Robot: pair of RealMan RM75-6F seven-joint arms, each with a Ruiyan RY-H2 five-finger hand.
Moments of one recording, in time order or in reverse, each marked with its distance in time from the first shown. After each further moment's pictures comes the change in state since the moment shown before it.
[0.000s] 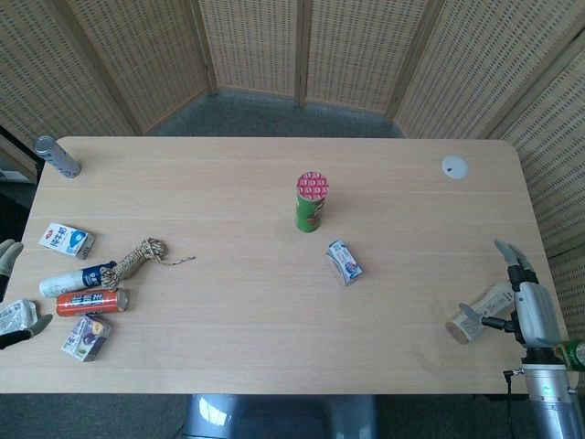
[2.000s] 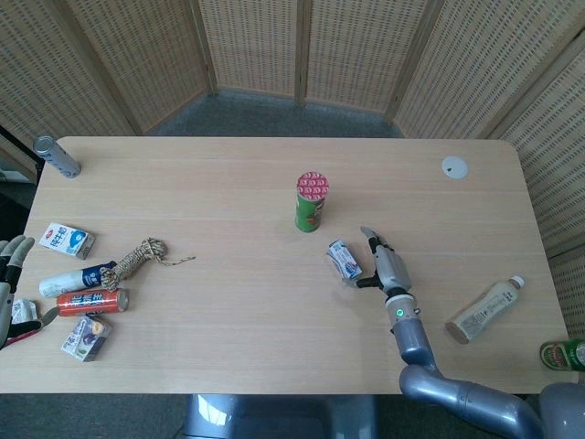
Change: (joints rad) left arm -0.045 -0.058 -0.033 0.040 -0.097 -0.079 0.062; right arm 0.463 -0.524 0.213 0.212 0.656 -0.487 -0.492
